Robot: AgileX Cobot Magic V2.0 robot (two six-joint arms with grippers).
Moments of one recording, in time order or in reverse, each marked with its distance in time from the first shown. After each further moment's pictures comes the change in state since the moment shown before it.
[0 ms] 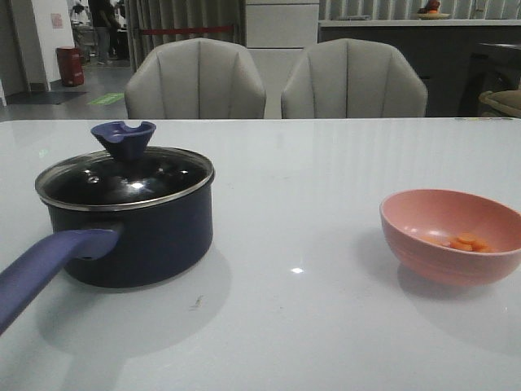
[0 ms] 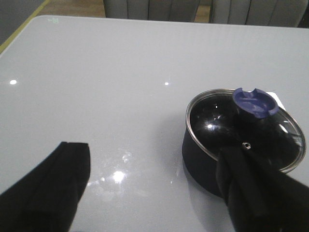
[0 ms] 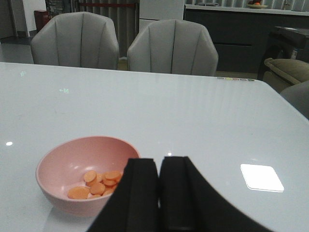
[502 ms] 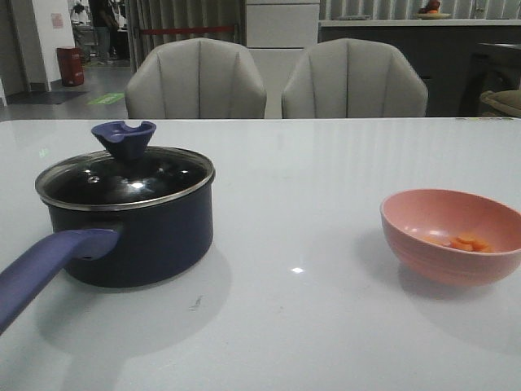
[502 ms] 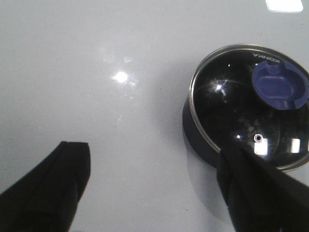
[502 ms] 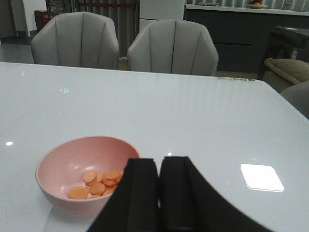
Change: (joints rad) left arm -0.008 0.604 -0.514 -0.008 0.358 0.000; right arm 0.000 0.000 0.000 0.000 0.000 0.000
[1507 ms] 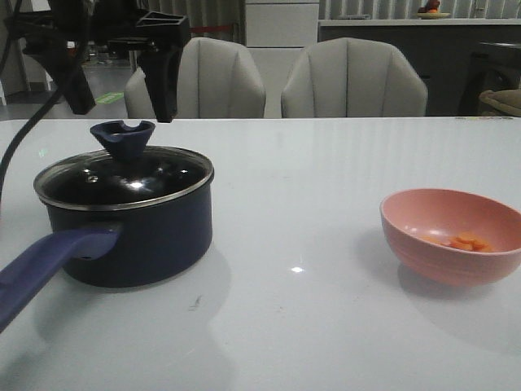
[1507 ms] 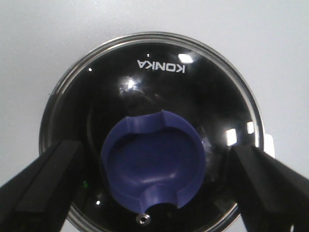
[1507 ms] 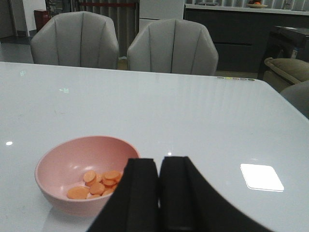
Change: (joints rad) left arm -0.370 0.723 -0.670 0.149 0.352 -0.251; right arm 0.000 0.000 0.000 0.000 0.000 0.000
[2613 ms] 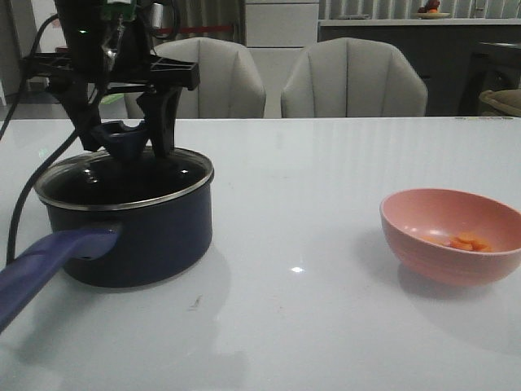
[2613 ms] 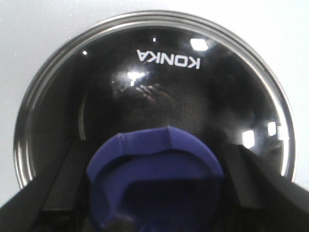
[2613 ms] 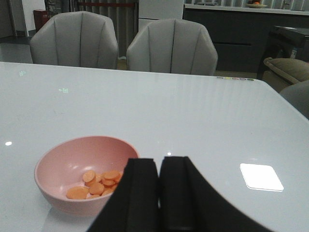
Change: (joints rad) left arm 0.000 0.088 -0.019 0.006 0.021 -0.037; right arm -0.002 0.000 0.000 0.000 0.000 0.000
